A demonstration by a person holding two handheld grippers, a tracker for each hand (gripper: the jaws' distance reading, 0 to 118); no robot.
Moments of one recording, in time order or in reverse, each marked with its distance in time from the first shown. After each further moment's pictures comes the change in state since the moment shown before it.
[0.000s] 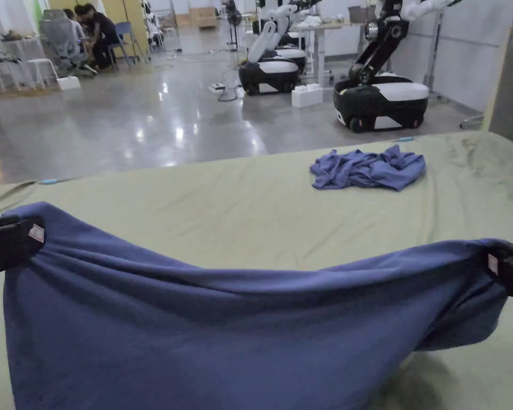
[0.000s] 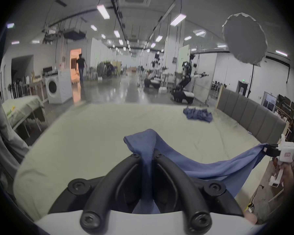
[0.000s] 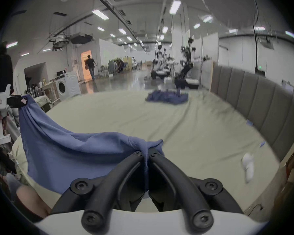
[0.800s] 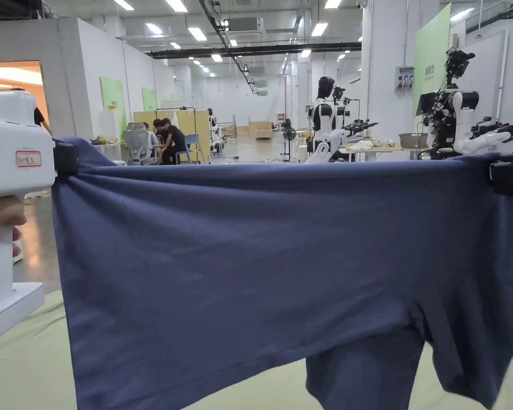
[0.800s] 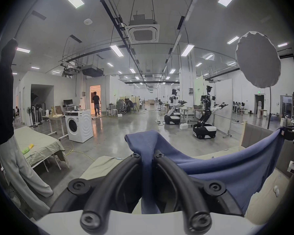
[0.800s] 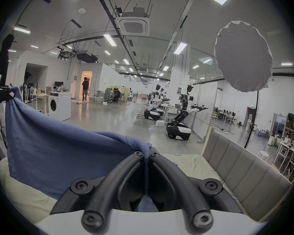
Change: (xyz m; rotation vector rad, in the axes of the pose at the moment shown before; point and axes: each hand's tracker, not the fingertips) left arm -0.047 0.237 -0.092 0.262 0.218 -0.052; right arm -0.023 0.299 -0.126 0.276 -0.097 0.142
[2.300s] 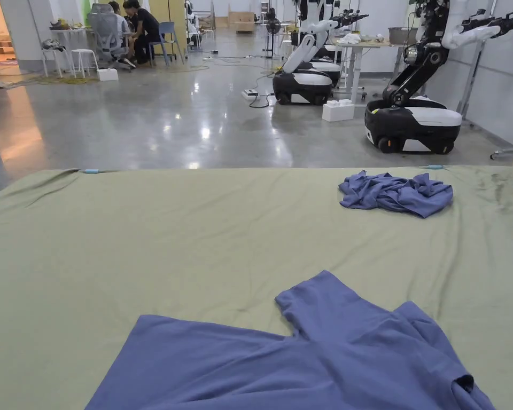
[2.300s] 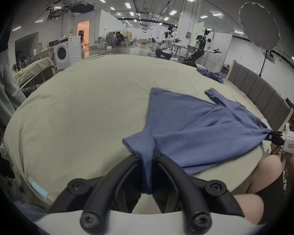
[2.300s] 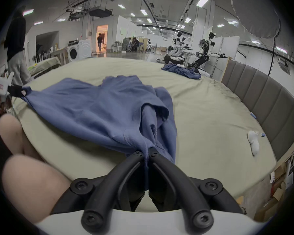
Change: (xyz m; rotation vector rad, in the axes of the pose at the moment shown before) left arm -0.026 -0.440 0.263 -0.637 -0.162 0.111; right arm -0.045 -0.427 0.276 -0.488 0.182 0.078
